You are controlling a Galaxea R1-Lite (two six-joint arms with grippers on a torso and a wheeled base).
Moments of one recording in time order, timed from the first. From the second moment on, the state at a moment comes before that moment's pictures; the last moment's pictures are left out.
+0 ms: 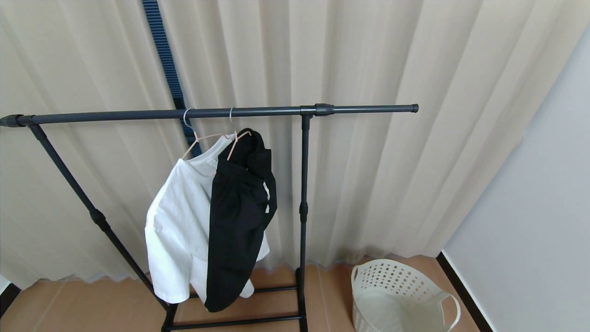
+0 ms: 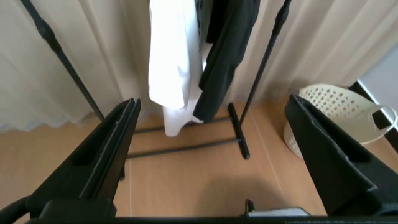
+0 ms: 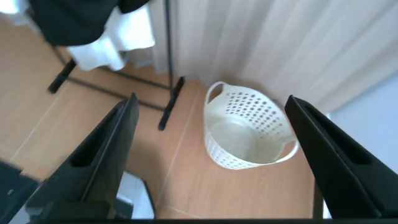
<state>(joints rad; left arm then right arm) -0.04 0.18 -0.04 0.09 -0.05 0.02 0.29 0.33 -0.01 -0.01 -0.07 -0.06</state>
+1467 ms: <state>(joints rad) -0.01 0.00 -0.03 0.08 -0.06 0.01 0.00 0.00 -0.01 0.01 -0.06 0.01</state>
